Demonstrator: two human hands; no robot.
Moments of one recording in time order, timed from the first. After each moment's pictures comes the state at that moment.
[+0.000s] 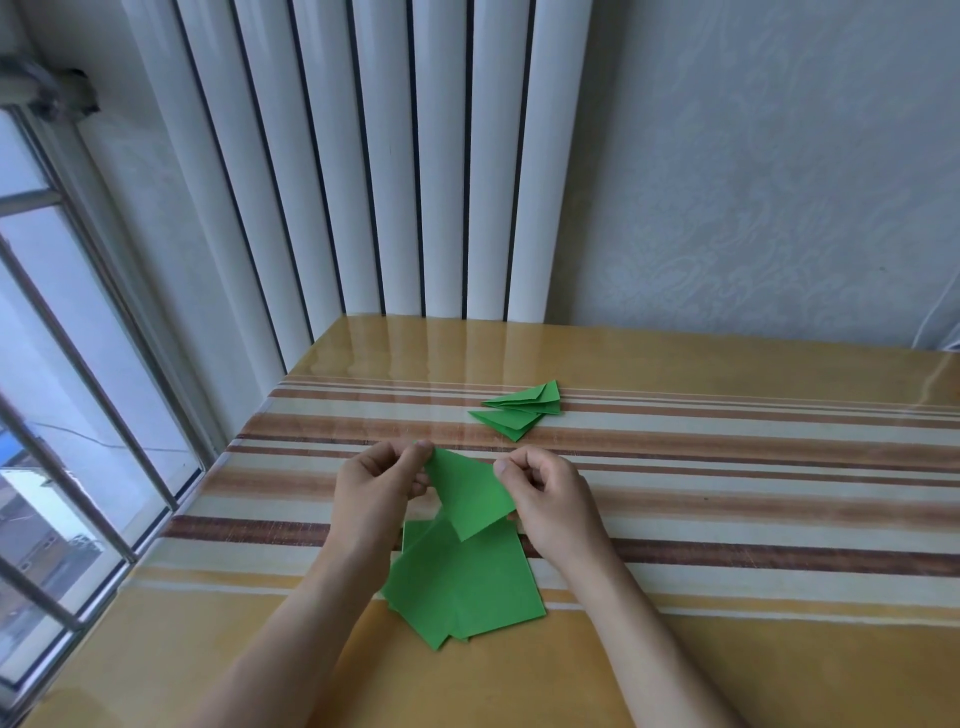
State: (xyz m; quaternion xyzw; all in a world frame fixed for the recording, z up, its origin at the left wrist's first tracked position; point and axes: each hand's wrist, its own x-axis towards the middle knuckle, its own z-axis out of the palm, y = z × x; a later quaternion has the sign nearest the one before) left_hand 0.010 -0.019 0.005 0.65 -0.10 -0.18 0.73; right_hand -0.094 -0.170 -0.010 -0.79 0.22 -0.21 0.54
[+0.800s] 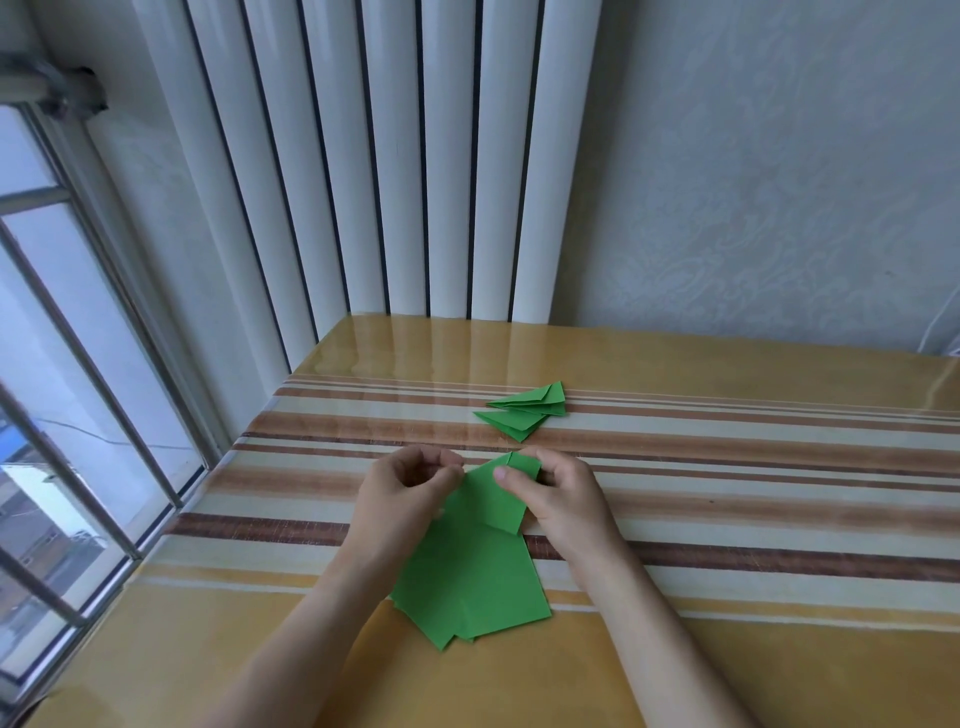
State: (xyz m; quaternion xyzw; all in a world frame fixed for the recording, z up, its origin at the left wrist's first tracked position) left_hand 0.004 -0.020 0.003 0.73 -0.18 -0.18 0.63; right_hand -0.093 -0.177 -0.015 -0.72 0.21 -0.20 0.63
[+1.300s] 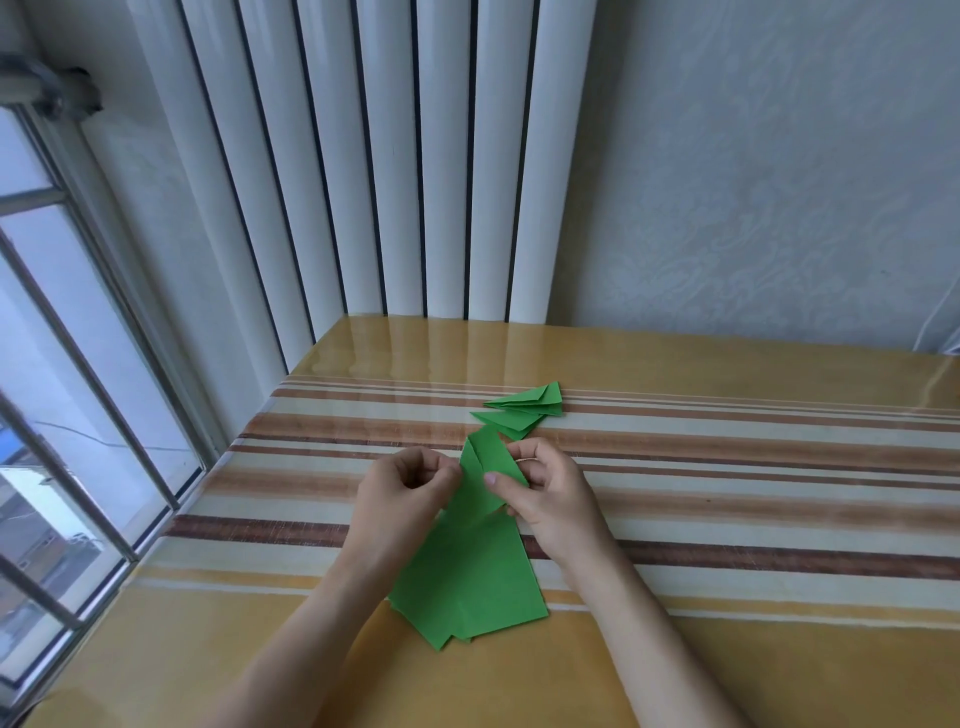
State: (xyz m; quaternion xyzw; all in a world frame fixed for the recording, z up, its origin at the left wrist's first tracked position) left_hand 0.004 -0.022 -0.001 0.75 -0.20 -0.17 0.61; right_hand -0.089 -0.175 -0.016 -0.70 0.21 -0.19 0.65
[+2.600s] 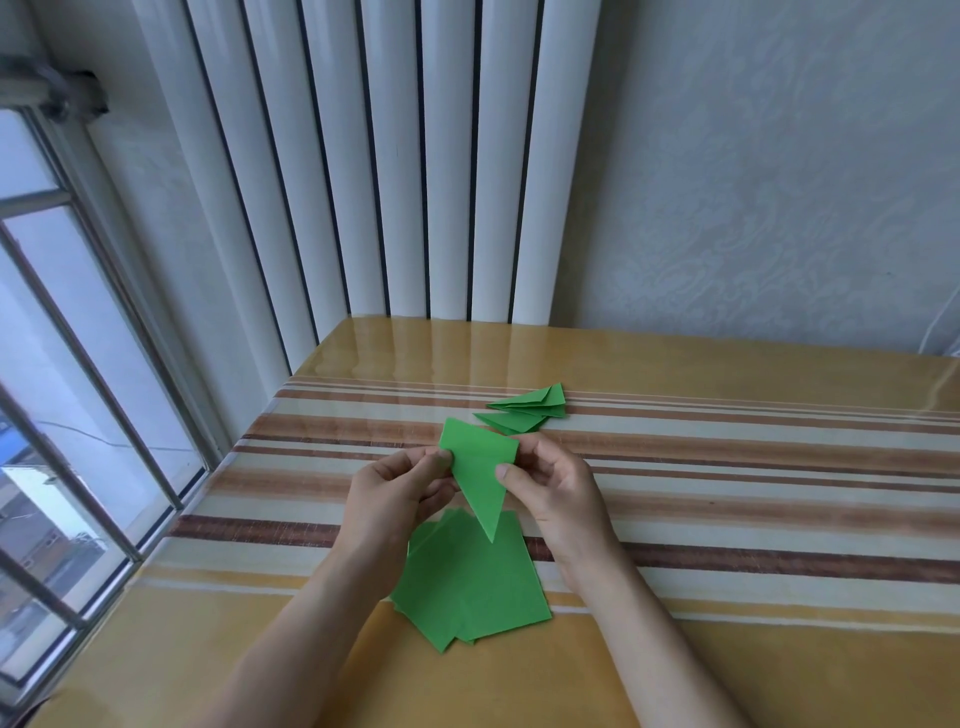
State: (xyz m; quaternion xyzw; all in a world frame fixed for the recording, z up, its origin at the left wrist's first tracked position) left_hand 0.007 -0.021 0.007 0.57 -0.06 -0.28 0.77; right_hand -0.091 -0.169 -0.012 -0.67 0.16 -0.25 0.68
